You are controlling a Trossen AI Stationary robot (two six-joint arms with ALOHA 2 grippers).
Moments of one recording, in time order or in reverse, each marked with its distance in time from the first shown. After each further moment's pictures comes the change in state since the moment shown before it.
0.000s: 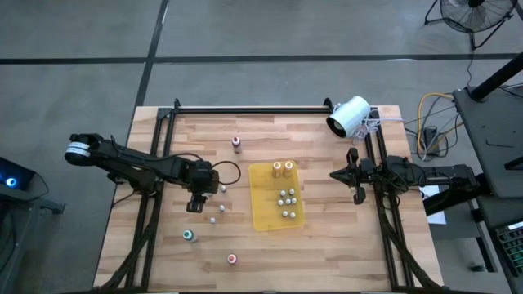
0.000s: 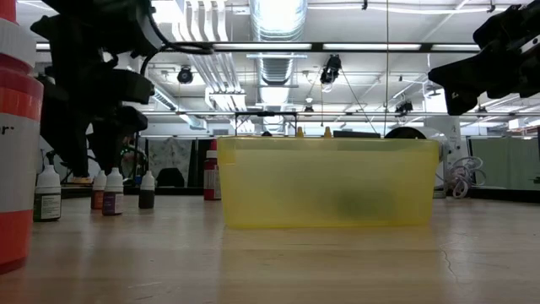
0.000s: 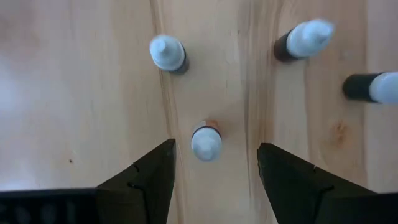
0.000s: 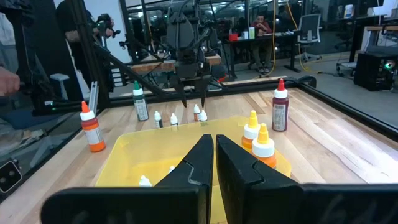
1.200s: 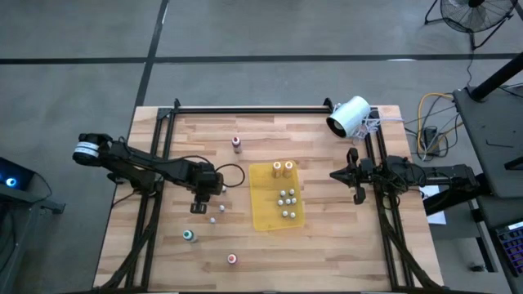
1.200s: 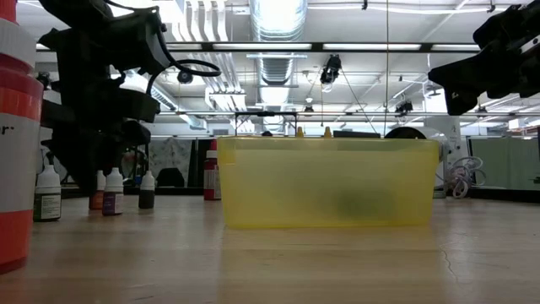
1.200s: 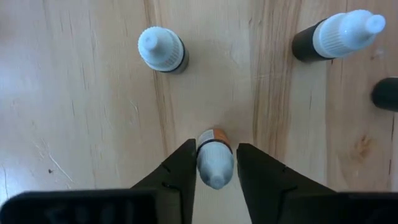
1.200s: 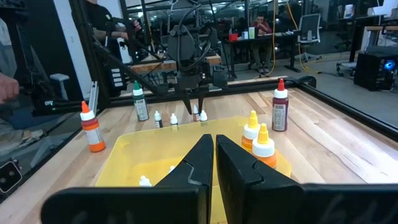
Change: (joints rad) left arm 0.002 0.107 -0.006 0.060 -0.001 -0.017; right arm 0.000 0.000 0.000 0.000 0.000 0.000
